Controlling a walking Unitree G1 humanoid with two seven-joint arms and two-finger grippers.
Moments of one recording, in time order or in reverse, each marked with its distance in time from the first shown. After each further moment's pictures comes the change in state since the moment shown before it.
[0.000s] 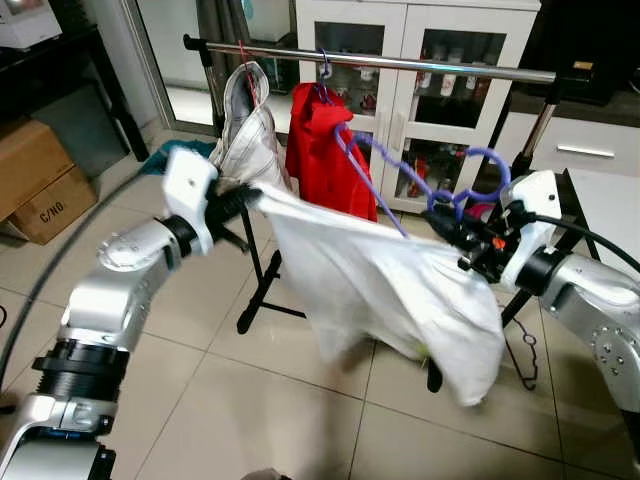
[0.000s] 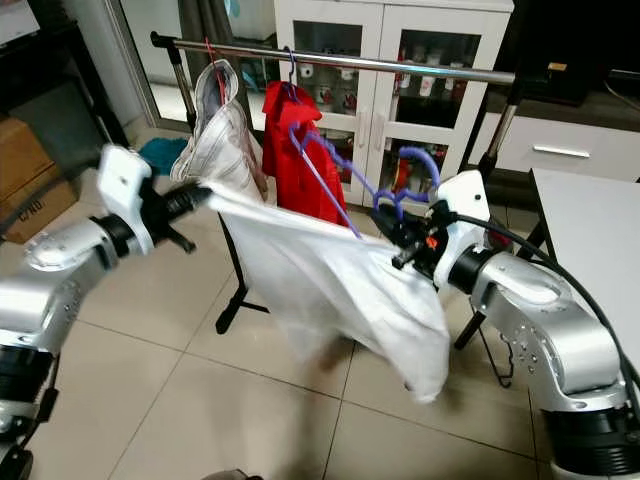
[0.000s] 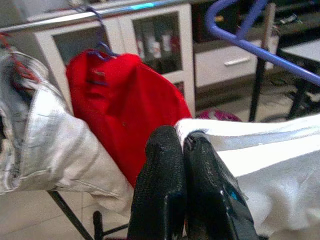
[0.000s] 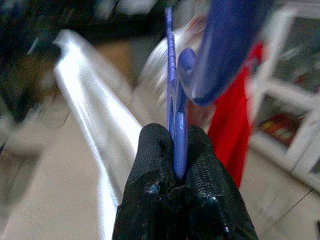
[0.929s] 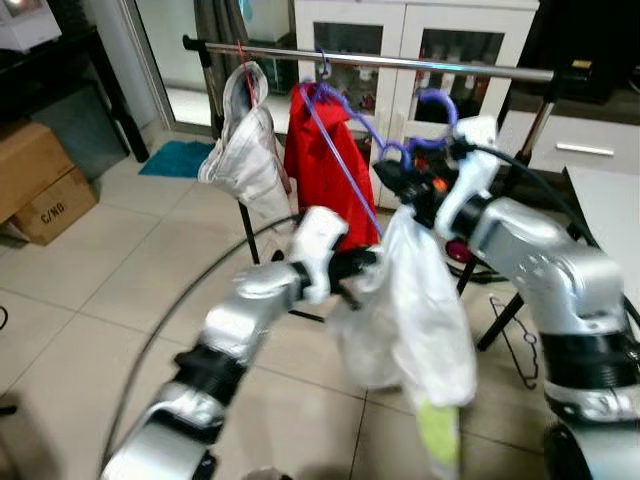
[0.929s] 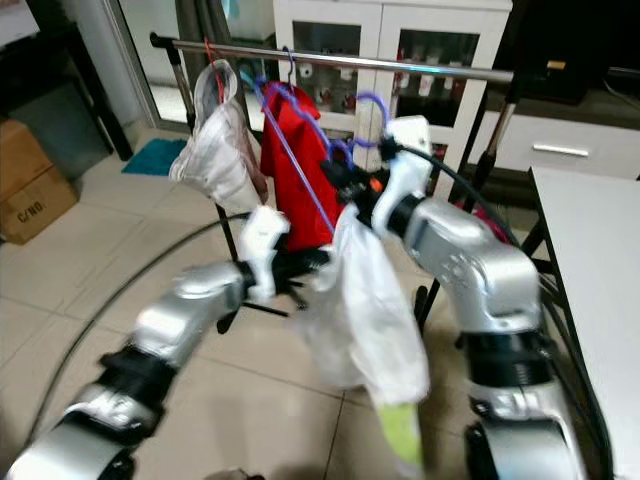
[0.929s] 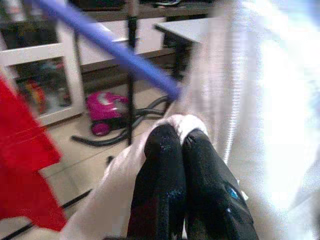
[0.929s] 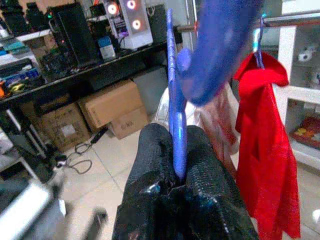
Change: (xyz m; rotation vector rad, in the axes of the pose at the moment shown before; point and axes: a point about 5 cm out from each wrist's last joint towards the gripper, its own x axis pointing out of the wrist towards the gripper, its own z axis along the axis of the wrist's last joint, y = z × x) left arm 0.079 -0.120 -0.033 -0.192 0.036 -0.416; right arm 0.072 0.008 0.051 0.232 -0.166 -0.052
